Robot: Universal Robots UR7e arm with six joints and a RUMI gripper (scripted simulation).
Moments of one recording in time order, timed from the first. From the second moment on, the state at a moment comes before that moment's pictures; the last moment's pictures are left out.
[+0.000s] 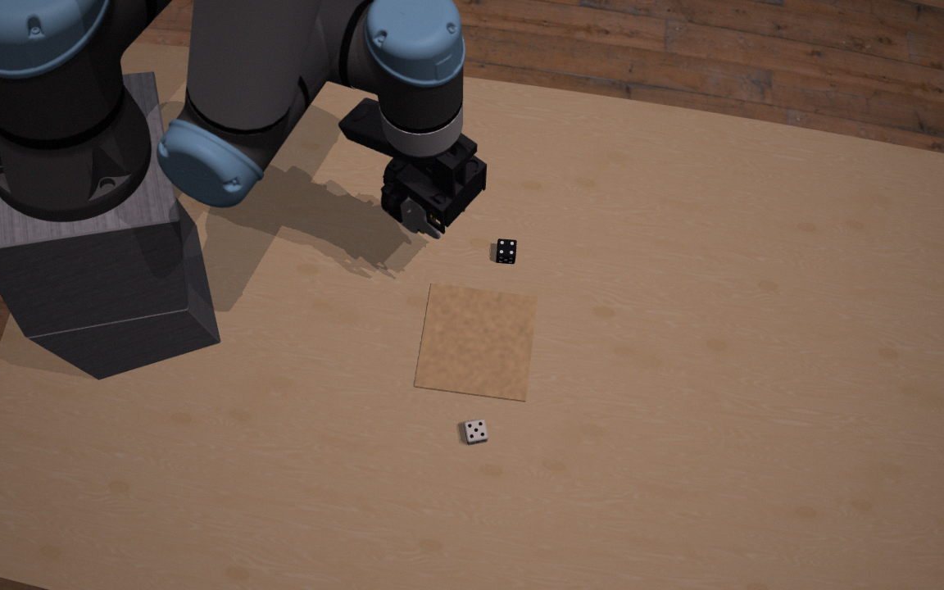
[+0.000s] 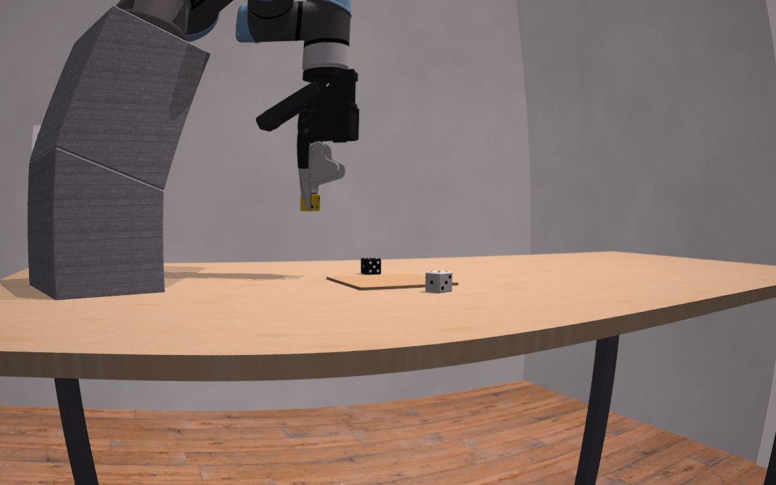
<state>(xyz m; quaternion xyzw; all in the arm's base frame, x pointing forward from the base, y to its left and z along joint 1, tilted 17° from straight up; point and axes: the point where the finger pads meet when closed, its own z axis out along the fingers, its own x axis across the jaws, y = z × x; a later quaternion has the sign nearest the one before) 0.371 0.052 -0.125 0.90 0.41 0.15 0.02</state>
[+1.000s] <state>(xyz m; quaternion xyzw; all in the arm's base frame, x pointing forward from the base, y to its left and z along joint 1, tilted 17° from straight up) 0.482 0.116 -0.099 0.92 0.37 0.15 0.02</state>
